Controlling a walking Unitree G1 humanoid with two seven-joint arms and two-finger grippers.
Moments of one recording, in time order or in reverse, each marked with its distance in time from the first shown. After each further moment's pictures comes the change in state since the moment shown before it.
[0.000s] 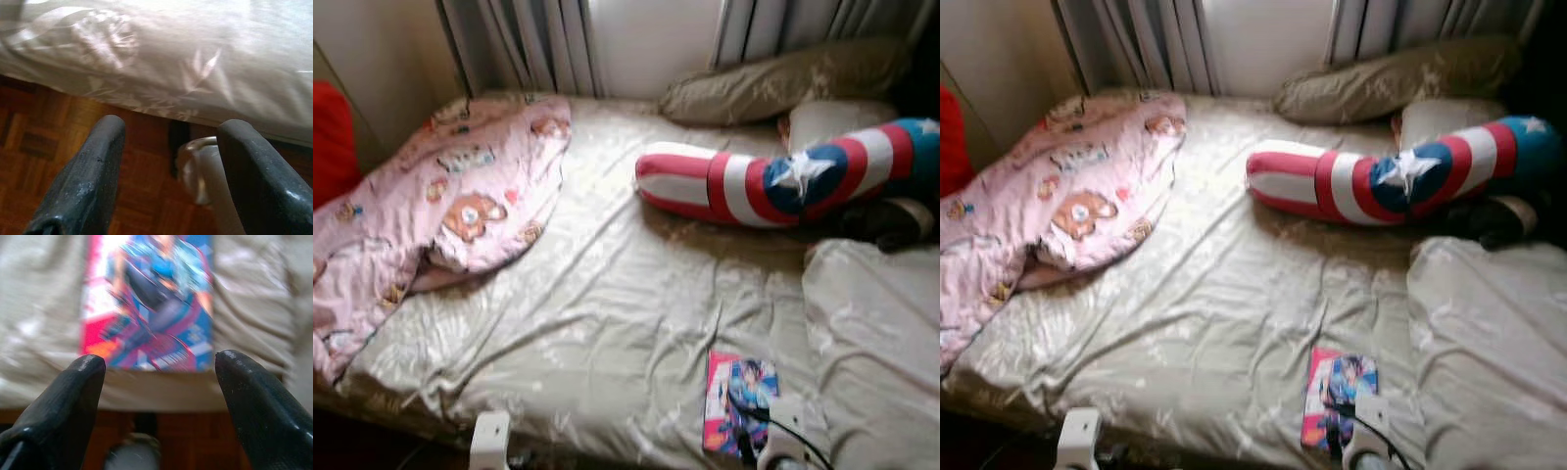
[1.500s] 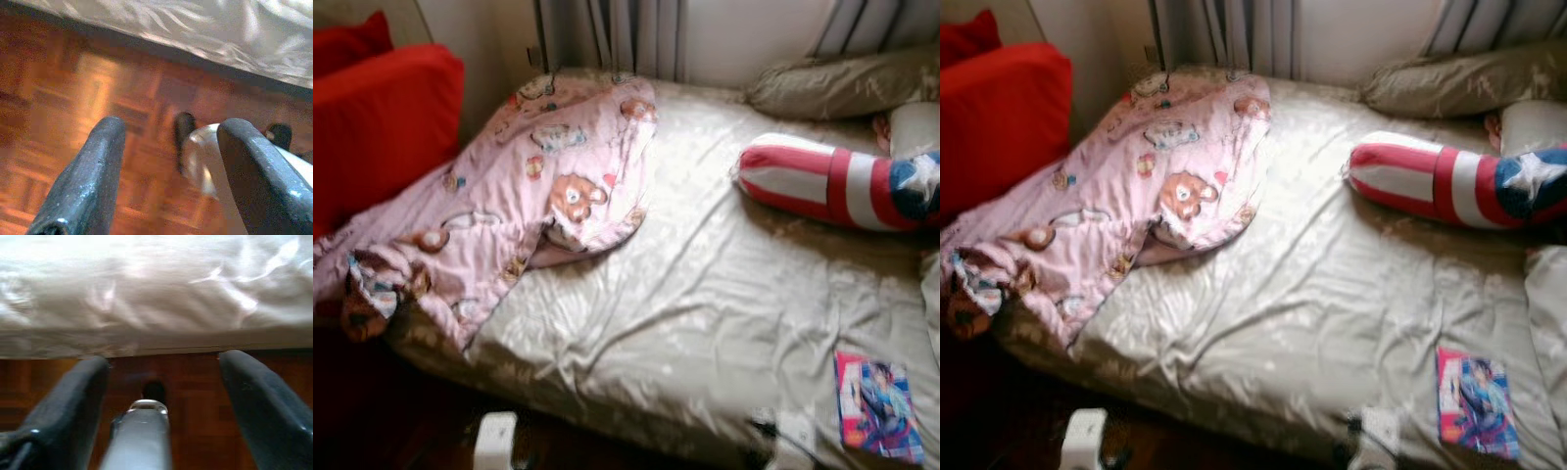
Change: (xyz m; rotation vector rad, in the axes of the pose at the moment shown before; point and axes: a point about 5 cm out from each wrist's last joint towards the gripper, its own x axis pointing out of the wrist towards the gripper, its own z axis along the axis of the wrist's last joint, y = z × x) left arm -0.004 0.011 -0.012 -0.001 0.050 0.038; right arm 0.001 0.017 -0.002 0.039 0.016 0.038
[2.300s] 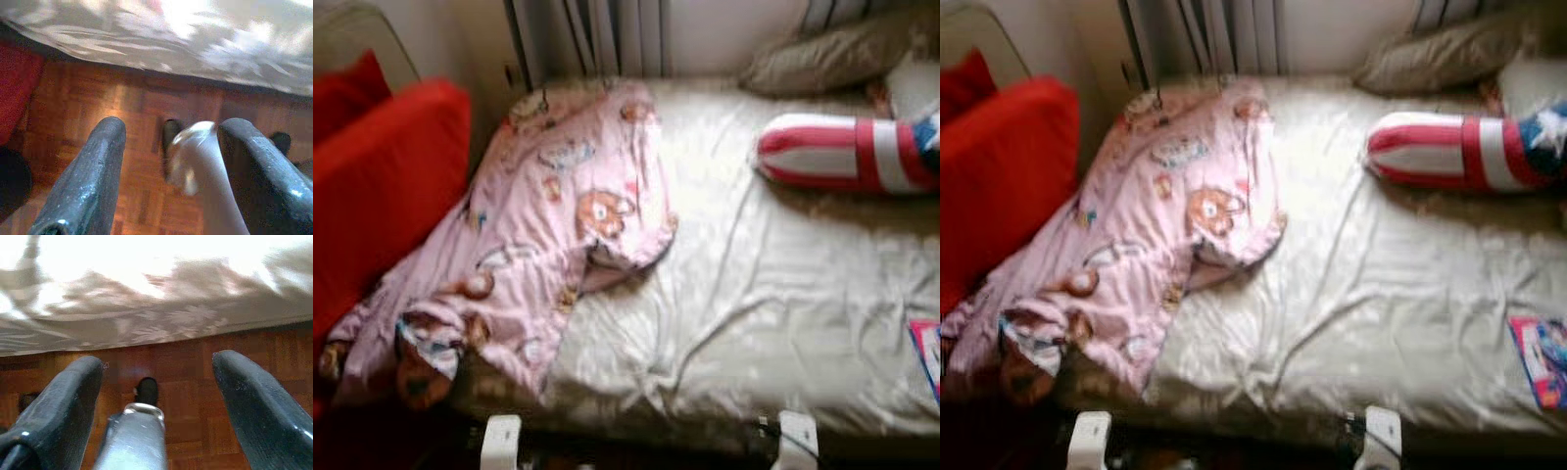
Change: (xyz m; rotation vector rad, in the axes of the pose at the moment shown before) left arm 0.004 -0.019 0.008 -0.009 -0.036 -0.047; right arm -0.003 -0.019 -0.003 -0.028 0.000 -0.027
